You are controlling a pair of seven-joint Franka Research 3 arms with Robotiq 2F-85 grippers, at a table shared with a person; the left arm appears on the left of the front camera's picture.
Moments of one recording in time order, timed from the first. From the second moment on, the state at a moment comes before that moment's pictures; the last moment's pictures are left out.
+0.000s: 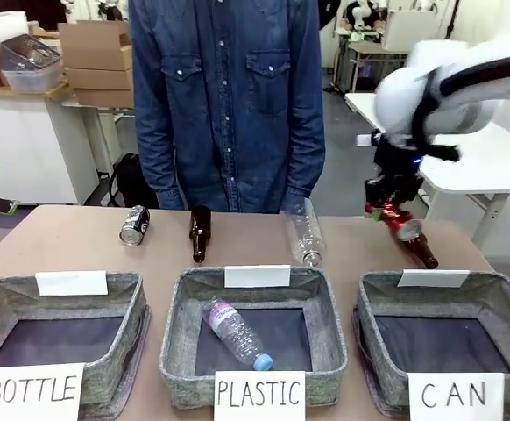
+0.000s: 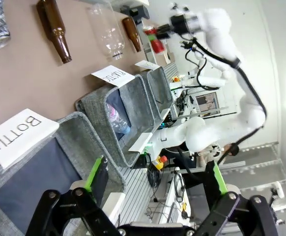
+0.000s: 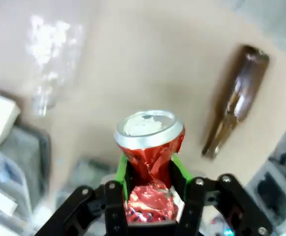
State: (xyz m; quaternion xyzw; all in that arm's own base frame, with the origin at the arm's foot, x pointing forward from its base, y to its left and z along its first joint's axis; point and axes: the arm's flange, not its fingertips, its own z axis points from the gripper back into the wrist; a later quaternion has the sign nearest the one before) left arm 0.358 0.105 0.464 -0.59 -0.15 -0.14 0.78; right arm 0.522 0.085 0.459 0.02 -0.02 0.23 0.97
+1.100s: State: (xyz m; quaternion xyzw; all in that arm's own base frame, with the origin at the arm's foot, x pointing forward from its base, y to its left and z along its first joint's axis) left arm 0.358 0.105 0.463 -0.59 -0.15 -0.14 0.78; right arm 0.350 0.027 0.490 0.12 -0.06 0.64 0.76
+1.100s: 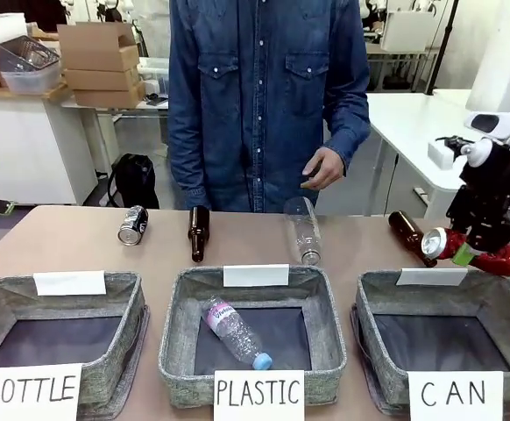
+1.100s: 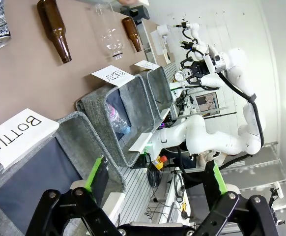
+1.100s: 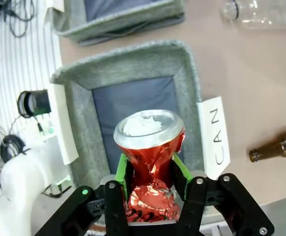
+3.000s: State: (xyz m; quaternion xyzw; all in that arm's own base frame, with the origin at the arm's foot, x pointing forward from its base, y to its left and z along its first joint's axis) left arm 0.358 0.105 0.464 -0.59 -0.15 -0.14 0.78; right arm 0.419 -0.064 0.491 0.52 -0.01 0.10 0.85
